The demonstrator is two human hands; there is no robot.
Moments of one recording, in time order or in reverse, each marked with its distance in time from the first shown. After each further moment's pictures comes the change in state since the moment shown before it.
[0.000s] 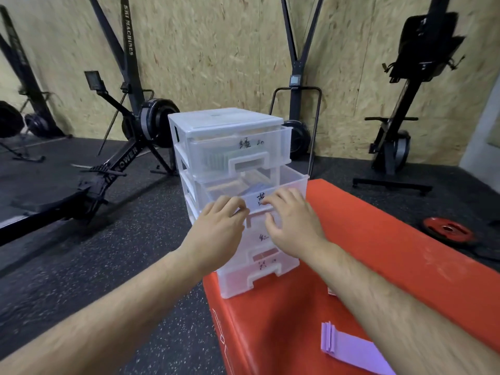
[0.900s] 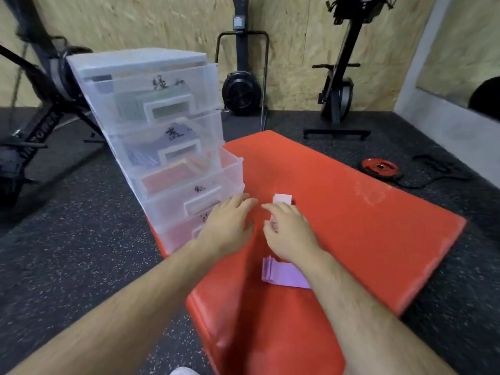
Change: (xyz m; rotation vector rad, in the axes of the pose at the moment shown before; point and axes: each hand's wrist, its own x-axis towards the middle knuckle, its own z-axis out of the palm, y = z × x) left_hand -0.001 0.144 0.097 -0.454 -0.306 -0.090; right_hand -0.150 0.054 -0.023 -0.065 -0.407 0.538
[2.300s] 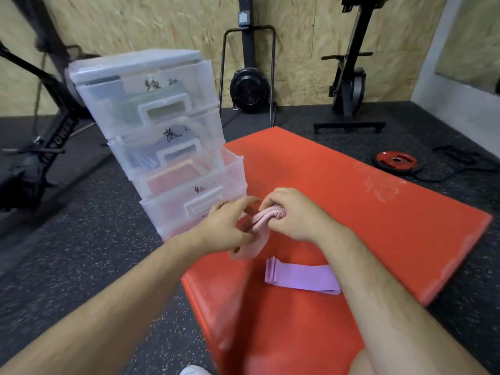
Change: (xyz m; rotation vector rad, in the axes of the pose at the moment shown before) left_hand 0.005 -0.006 -0.024 -0.250 -0.257 -0.051; right_hand 0.029 0.016 -0.041 0.218 -0.117 -0.313
